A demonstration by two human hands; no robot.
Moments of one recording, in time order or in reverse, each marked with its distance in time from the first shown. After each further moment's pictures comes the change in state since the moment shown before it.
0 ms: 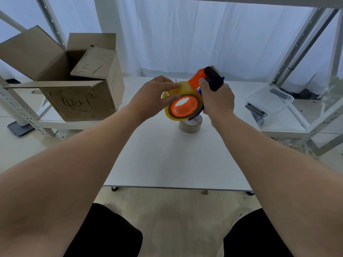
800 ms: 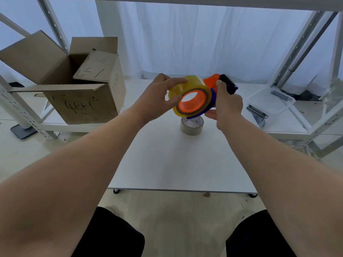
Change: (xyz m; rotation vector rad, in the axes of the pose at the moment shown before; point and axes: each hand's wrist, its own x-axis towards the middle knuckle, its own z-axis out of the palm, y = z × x) left_hand -0.002 0.003 -0.003 -0.200 0.006 0.006; right_hand 0.002 0.002 -0.013 0.378 -0.010 0.306
